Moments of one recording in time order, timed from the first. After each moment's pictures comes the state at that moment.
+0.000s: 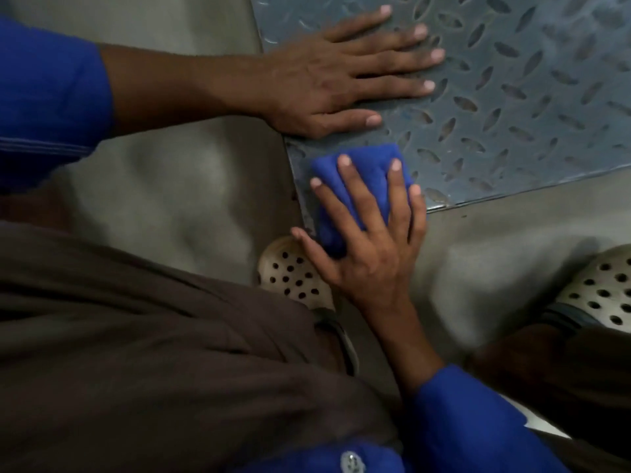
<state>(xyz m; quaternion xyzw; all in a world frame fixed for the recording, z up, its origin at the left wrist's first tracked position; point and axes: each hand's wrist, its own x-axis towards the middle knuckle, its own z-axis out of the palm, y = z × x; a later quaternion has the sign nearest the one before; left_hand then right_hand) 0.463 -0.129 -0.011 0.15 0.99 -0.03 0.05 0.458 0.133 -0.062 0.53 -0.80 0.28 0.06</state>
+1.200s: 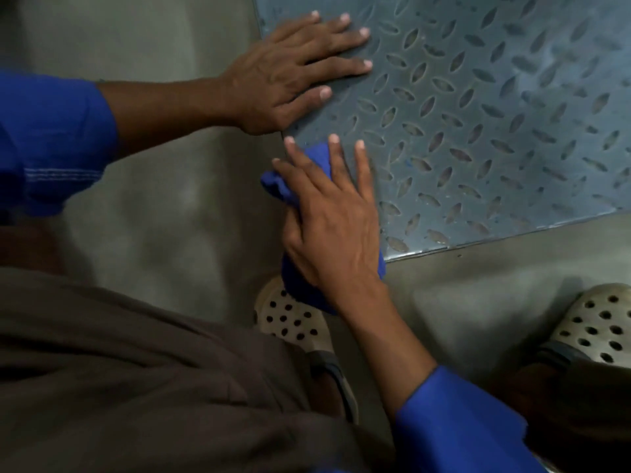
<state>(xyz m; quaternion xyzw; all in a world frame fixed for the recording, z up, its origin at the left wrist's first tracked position) 0.496 -0.185 -0.010 0.01 1.00 0.03 -0.04 0.461 0.045 -0.024 0.60 -0.76 0.25 -0.09</state>
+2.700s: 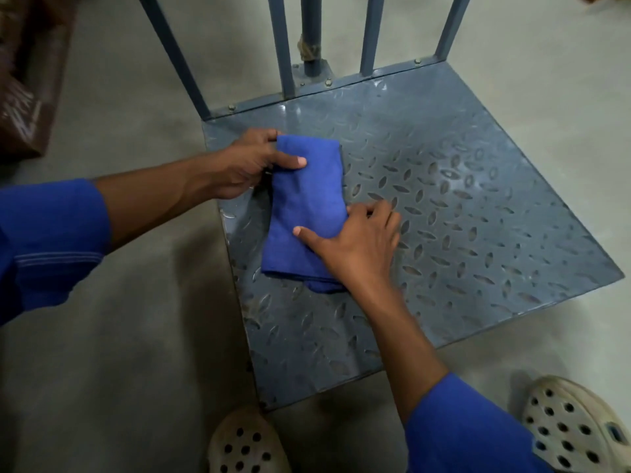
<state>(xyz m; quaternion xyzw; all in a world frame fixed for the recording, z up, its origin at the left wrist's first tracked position) 0.398 -0.231 0.024 -0.39 0.66 0.64 -0.10 0.319 -0.027 -0.002 0.34 -0.90 0.23 -0.18</state>
